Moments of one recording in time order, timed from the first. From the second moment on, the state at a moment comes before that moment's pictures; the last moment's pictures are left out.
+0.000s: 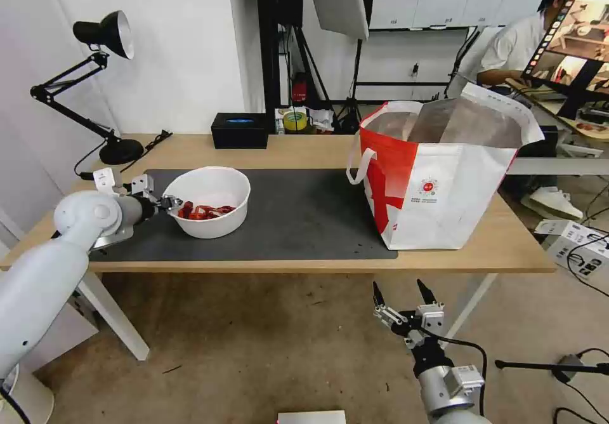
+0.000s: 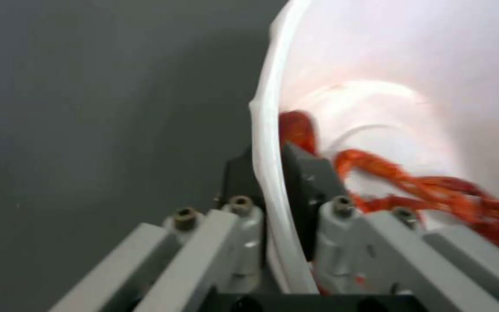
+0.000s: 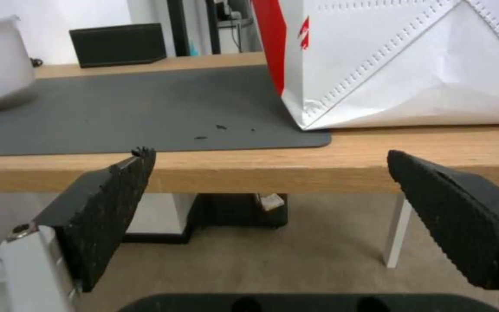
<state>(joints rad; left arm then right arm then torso) 0.63 -0.72 -0.21 -1.55 -1.42 0.73 -0.42 -1.65 1.09 0.26 2.07 0.31 0.19 0.32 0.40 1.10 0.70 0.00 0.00</state>
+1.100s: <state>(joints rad) 0.28 -0.71 -0.03 -1.77 -1.60 0.60 -0.47 -1.65 1.09 0.26 2.07 0.31 0.19 0.32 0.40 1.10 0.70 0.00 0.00</state>
